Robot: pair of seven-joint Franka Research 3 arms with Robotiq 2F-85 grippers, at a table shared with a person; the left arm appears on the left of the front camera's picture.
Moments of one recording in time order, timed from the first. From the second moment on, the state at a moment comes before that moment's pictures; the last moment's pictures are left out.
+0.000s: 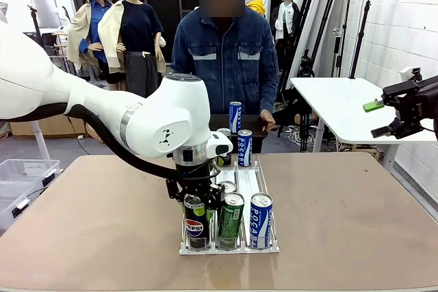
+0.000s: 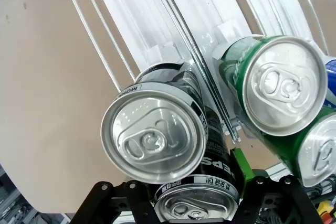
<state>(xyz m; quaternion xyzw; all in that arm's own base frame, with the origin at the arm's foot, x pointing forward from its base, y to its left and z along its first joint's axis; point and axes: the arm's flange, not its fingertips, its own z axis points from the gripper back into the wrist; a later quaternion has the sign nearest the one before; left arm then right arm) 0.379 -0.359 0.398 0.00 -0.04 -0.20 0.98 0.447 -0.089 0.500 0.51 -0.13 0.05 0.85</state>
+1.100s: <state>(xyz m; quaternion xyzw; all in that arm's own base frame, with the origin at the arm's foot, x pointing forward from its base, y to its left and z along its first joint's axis) 0.378 -0.340 0.587 -0.01 -0.11 -0.16 0.98 0.447 -0.089 0.500 0.51 -0.13 0.05 0.85</state>
